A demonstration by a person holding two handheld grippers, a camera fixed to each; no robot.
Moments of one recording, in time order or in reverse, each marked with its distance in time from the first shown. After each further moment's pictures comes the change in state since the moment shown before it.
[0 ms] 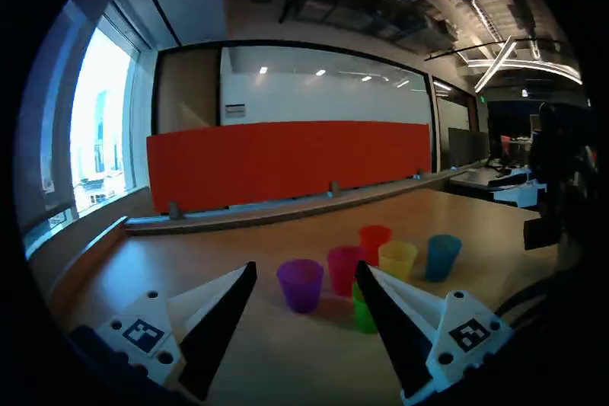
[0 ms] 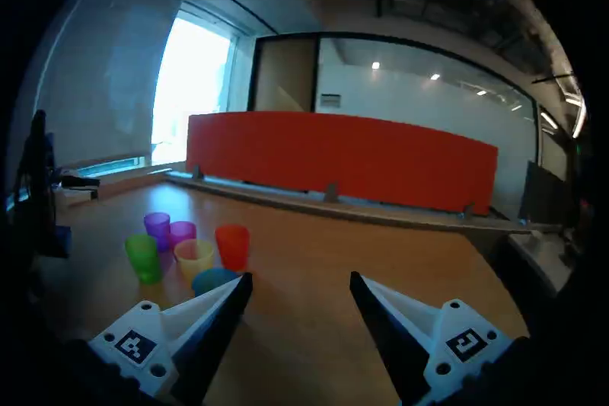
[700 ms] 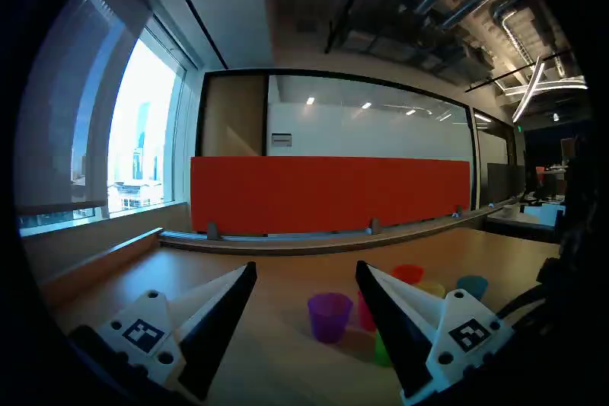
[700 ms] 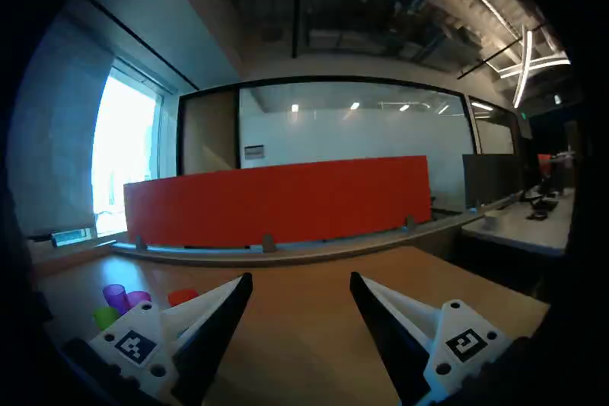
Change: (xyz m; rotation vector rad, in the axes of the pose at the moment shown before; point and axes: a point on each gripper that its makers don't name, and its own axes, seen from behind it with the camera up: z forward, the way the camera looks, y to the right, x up) left arm 0.031 -0.023 -0.005 0.200 0.134 -0.073; right arm 0.031 0.053 -0.008 -0.281 0.213 0.207
